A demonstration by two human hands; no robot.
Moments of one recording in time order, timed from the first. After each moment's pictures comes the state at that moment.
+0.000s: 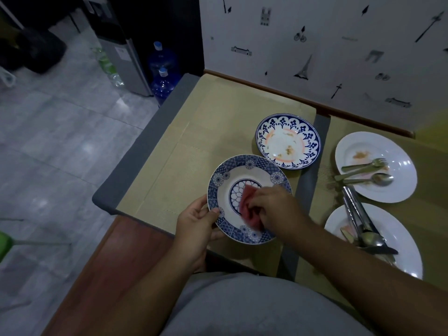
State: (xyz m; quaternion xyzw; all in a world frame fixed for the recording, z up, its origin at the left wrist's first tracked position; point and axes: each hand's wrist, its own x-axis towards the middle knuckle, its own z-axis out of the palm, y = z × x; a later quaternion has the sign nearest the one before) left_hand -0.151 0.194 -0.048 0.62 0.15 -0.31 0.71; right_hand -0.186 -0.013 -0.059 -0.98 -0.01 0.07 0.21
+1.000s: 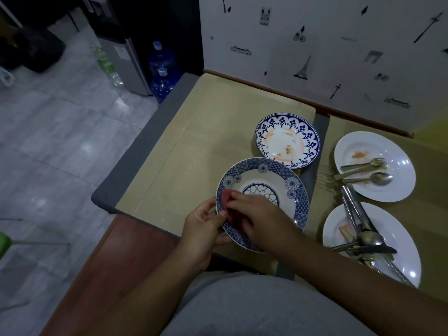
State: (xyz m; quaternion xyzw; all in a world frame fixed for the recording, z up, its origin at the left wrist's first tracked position) left_hand -0.159 0.188 -0.044 0.59 0.15 -0.36 0.71; right_hand -0.202 0.025 -0.038 -0.94 -0.05 0.03 0.32
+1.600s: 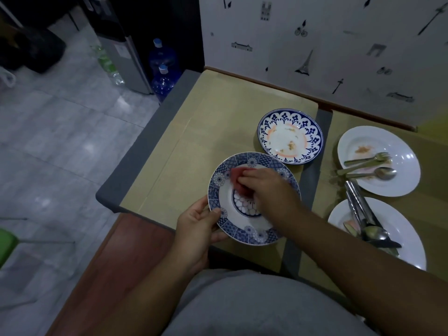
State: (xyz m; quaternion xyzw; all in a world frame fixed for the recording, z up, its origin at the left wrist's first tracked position) left_hand -0.161 0.203 -0.038 0.59 0.15 -0.32 0.72; right_hand -0.168 0.007 -0.039 -0.97 -0.03 -0.05 0.23
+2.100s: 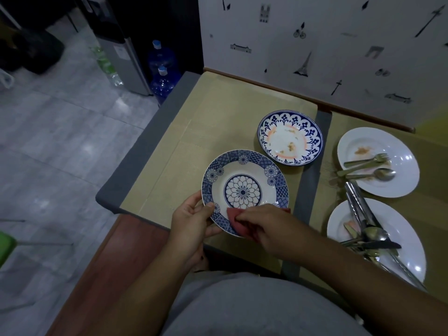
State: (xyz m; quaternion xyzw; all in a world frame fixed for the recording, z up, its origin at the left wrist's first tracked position) left_hand -0.144 0.208 -0.037 0.60 0.18 -0.30 0.72; right_hand -0.214 0.018 -0.025 -0.94 -0.07 0.16 0.29
